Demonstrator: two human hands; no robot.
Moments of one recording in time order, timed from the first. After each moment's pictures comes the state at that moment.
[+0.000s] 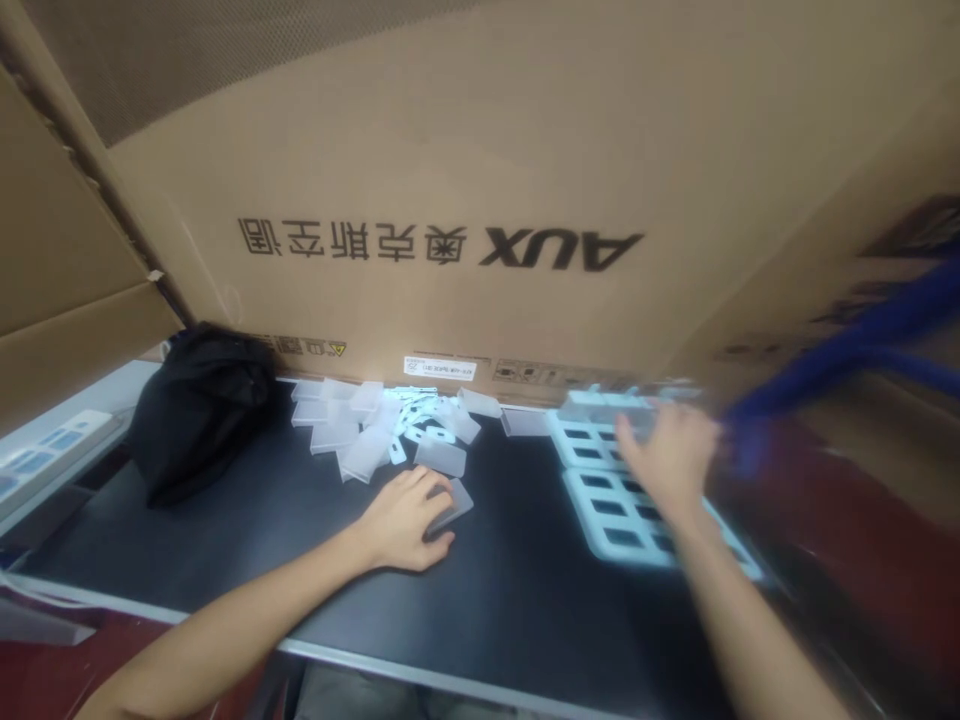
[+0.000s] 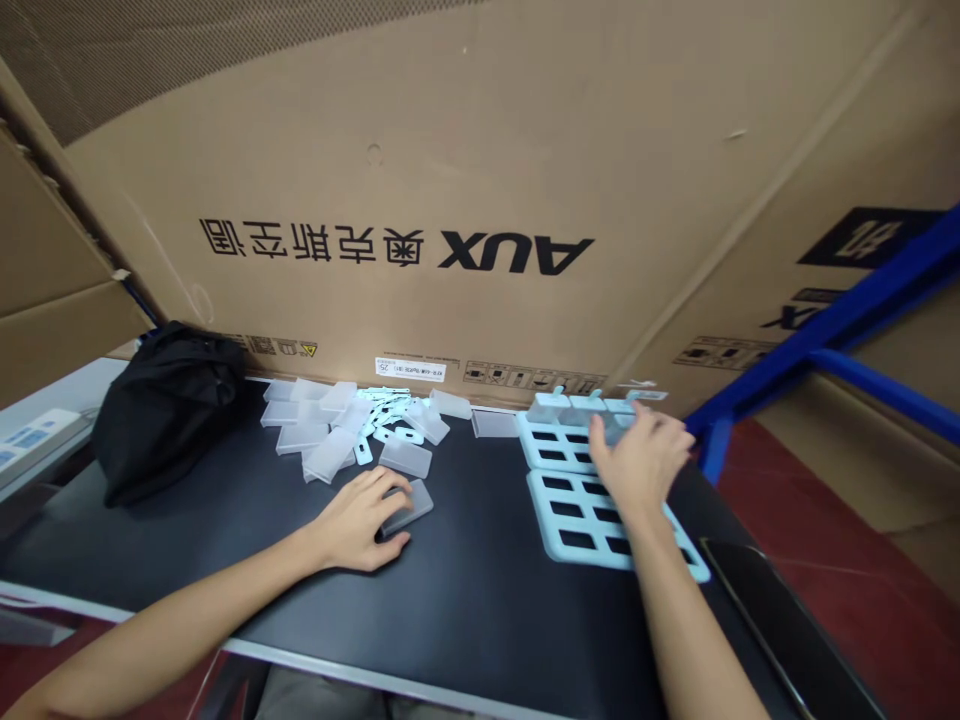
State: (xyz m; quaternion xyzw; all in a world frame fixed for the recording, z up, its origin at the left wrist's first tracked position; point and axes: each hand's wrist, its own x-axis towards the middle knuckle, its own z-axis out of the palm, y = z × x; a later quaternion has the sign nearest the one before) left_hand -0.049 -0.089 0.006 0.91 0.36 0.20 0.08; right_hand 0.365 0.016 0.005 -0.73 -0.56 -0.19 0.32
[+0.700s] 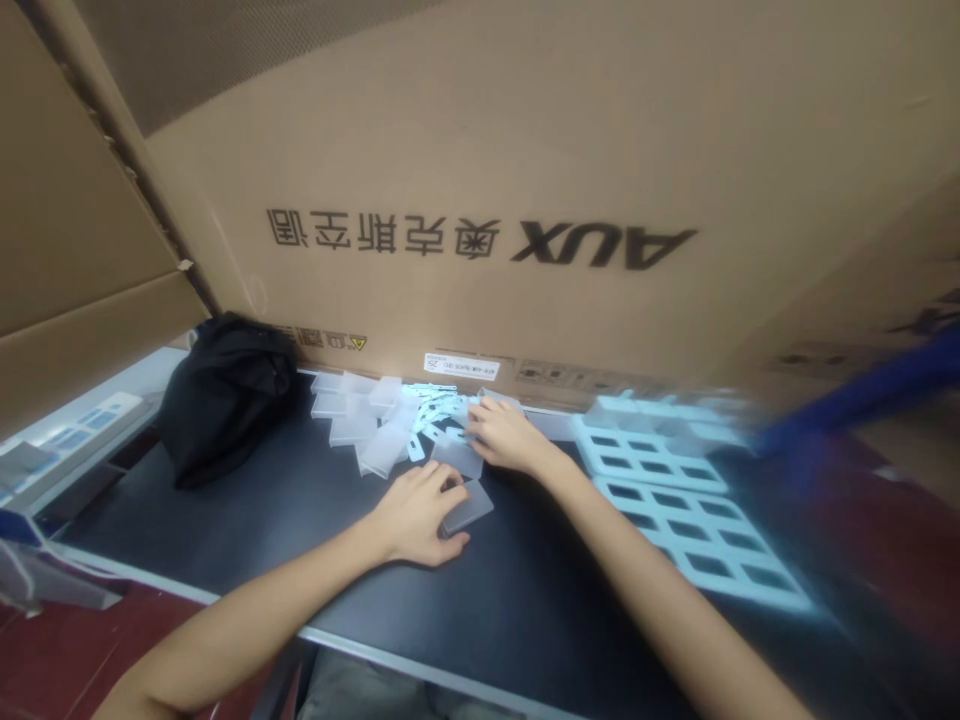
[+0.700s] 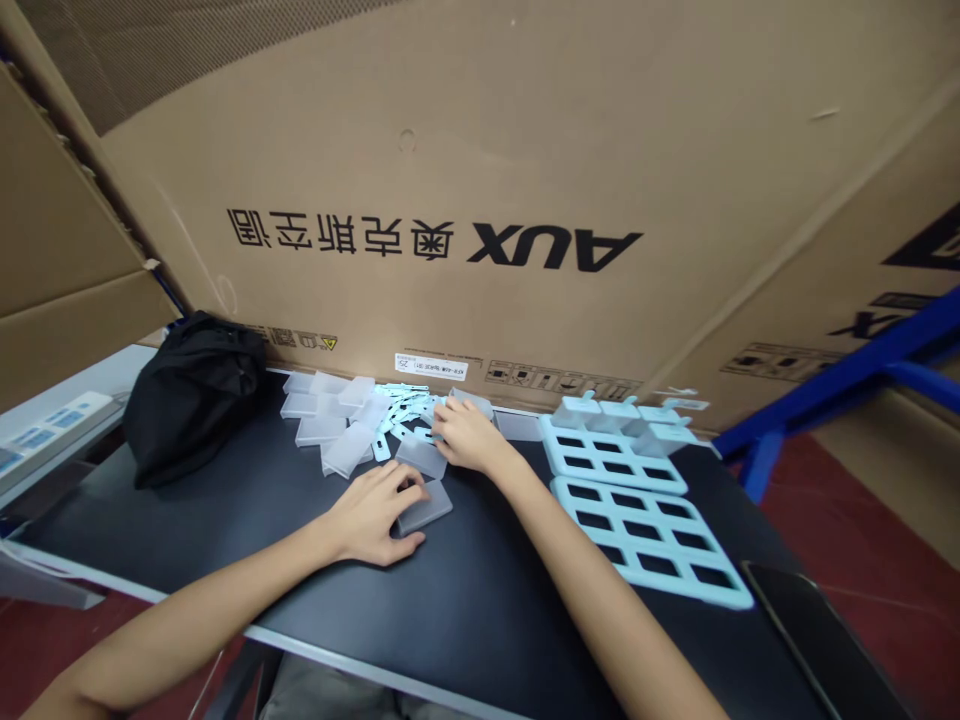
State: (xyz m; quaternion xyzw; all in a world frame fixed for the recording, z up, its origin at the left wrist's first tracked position) left_hand -0.053 -0.089 0.014 0.90 0.41 0.16 0.08; right_hand 0.158 0.047 0.025 -0.30 -0.95 -0.08 0.06
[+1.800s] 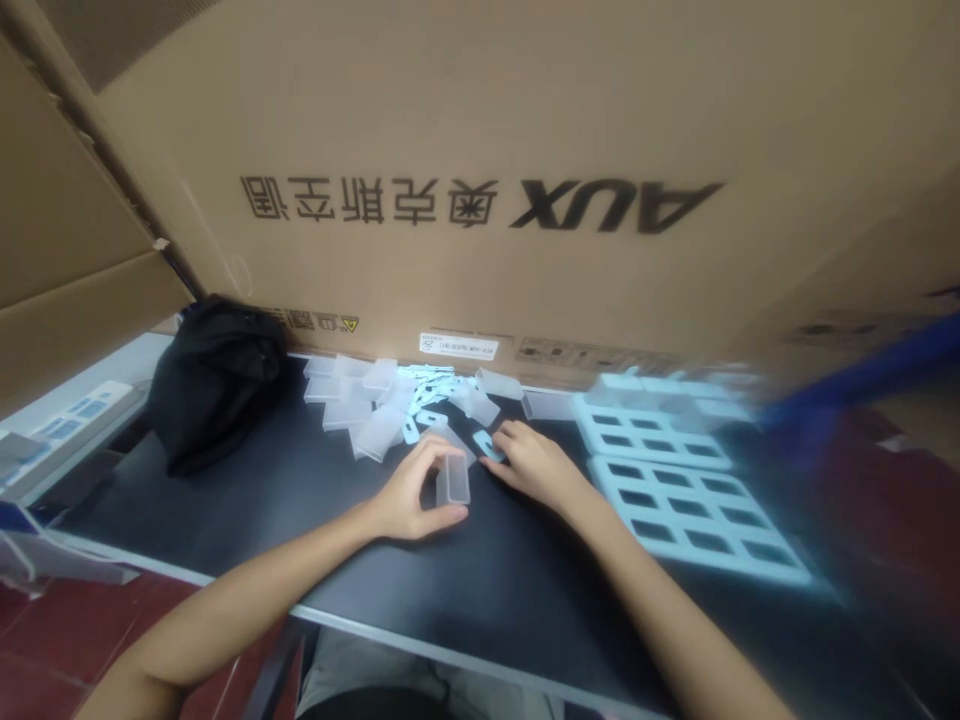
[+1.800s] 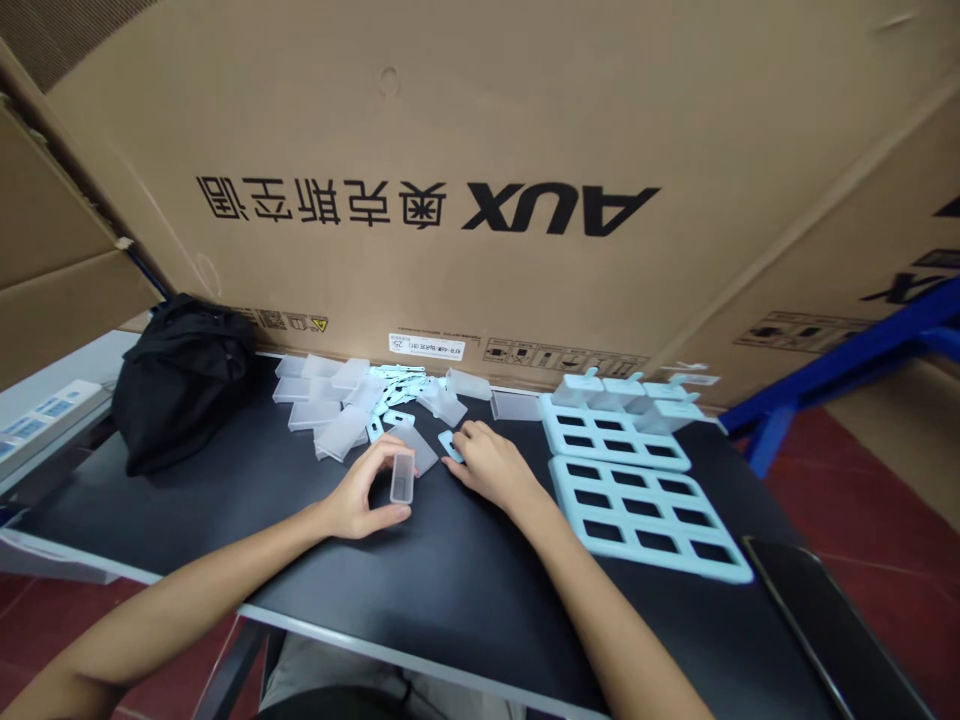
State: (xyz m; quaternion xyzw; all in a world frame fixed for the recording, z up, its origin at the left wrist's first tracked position) left_hand -0.056 -0.082 -0.001 0.79 0.28 0.44 0.33; right_hand 0.185 -0.023 0.022 -0.47 -0.88 0.00 0.01
